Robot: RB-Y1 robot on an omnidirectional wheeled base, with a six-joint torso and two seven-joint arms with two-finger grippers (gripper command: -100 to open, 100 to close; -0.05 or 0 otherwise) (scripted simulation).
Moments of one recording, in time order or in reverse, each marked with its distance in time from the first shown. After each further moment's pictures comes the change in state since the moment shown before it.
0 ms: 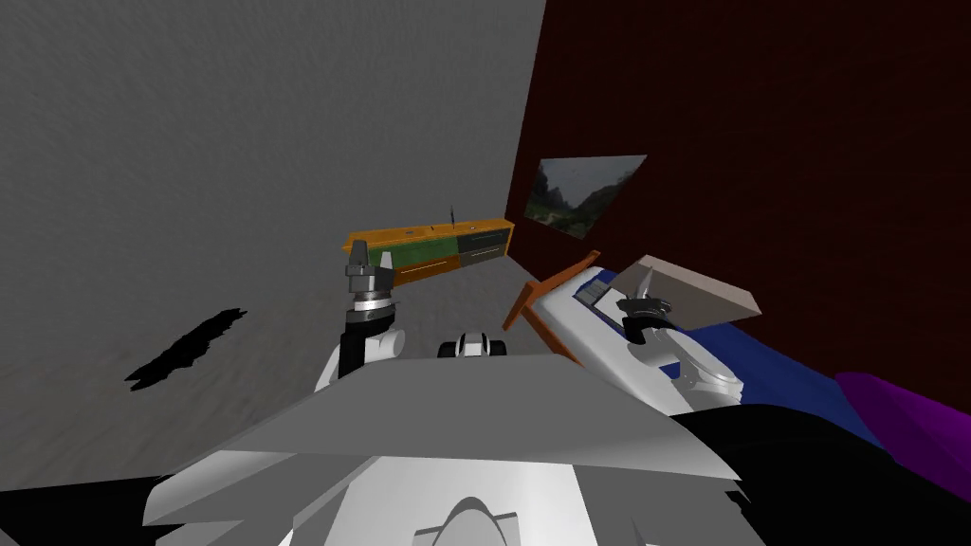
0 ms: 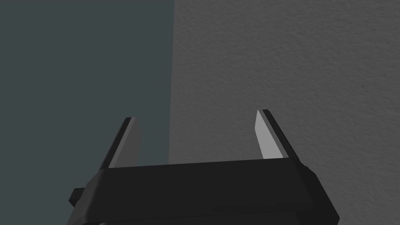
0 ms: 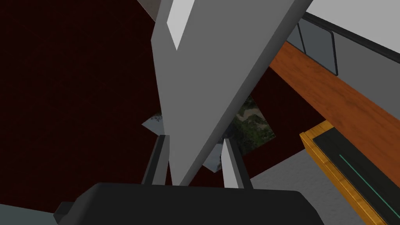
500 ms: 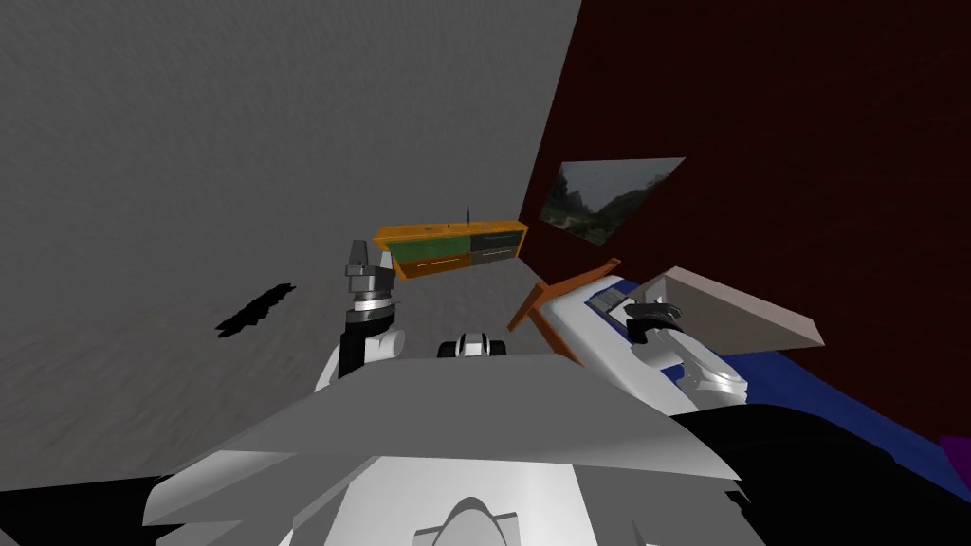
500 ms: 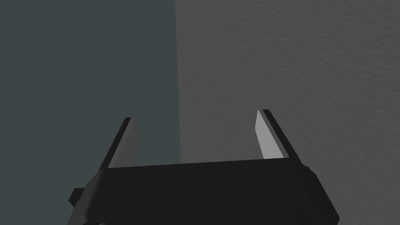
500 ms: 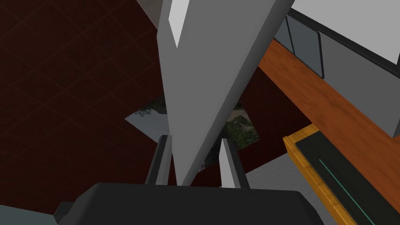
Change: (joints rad) left arm 0.000 0.000 0.000 0.000 0.000 0.000 0.000; right arm 0.000 -0.044 0.026 0.063 -0.035 0.080 0.041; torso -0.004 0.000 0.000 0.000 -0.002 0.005
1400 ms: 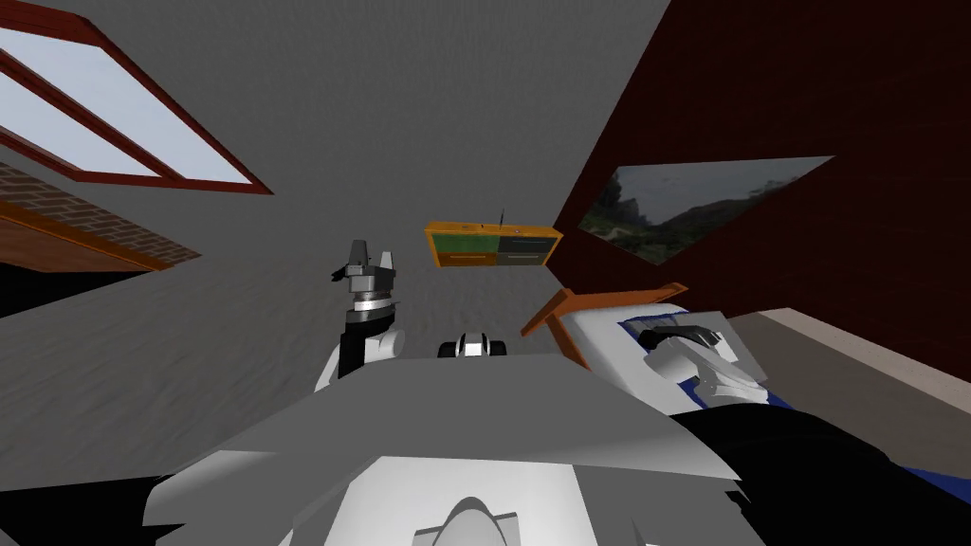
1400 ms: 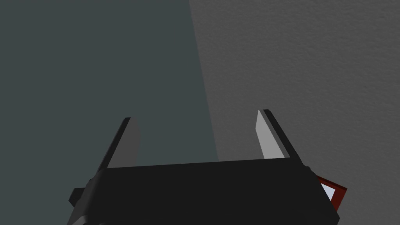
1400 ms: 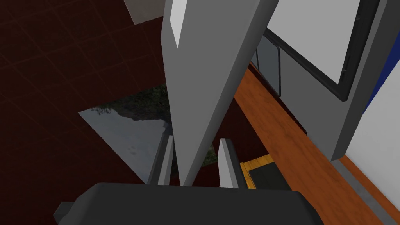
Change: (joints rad) left arm 0.000 0.000 0.000 0.000 0.000 0.000 0.000; right arm 0.027 -0.099 0.079 0.177 -0.127 0.218 0.155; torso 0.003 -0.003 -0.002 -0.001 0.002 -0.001
